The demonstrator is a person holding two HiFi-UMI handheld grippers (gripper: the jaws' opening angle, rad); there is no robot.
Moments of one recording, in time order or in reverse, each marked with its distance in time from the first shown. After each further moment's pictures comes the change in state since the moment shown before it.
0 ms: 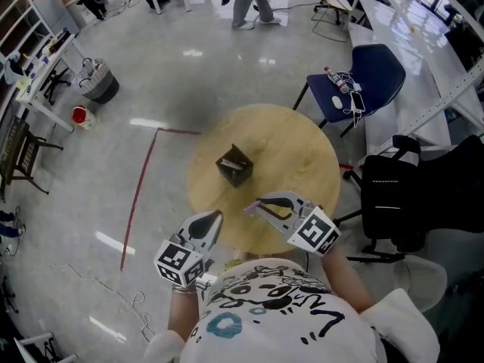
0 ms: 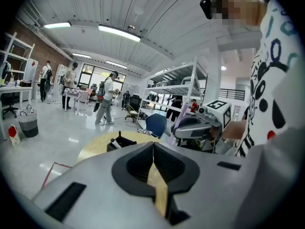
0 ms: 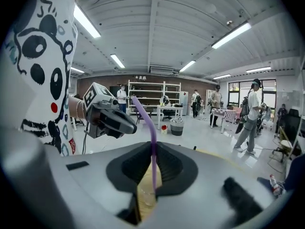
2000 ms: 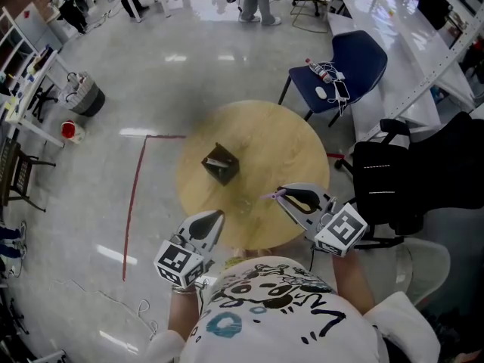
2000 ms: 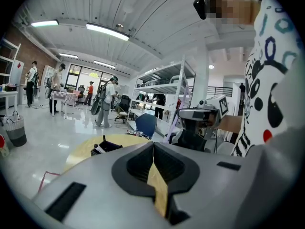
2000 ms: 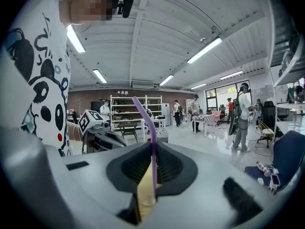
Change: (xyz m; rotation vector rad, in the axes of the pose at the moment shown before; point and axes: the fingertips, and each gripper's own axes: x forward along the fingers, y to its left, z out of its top) left arm 0.013 -0.038 0.005 0.081 0.002 -0.114; right arm -0.093 -0.024 0.018 0.139 -0.173 -0.207
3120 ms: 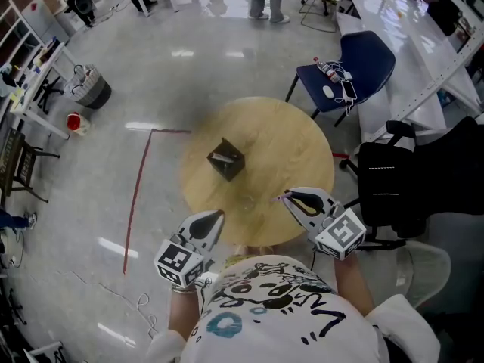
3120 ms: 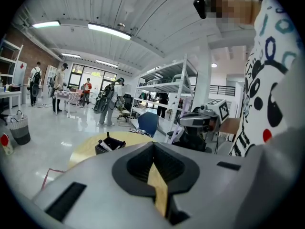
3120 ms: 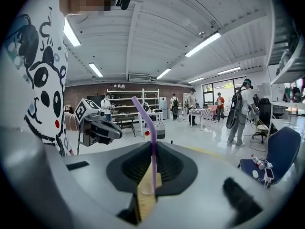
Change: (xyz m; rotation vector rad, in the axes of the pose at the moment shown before) left arm -0.010 -0.002 -0.009 -0.009 0.018 0.030; right arm -0.007 -0.001 -0.034 0.017 0.088 -0.042
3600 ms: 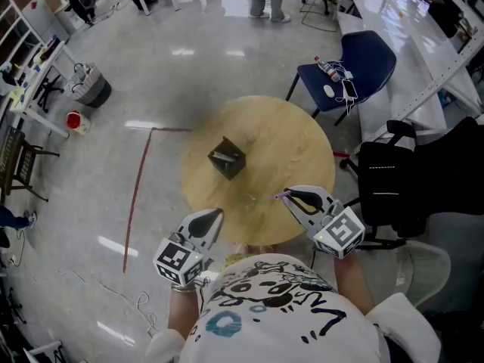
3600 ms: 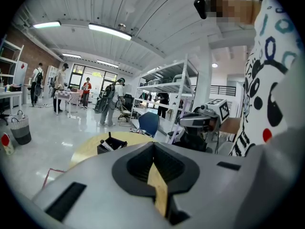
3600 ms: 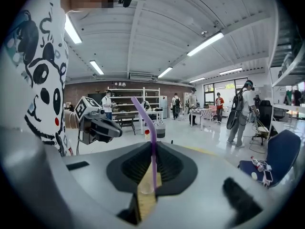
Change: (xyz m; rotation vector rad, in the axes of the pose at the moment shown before) left arm -0.004 0.007 0.000 -0.007 0.000 0.010; right arm 0.007 0.002 0.003 -0.025 0.017 0.001
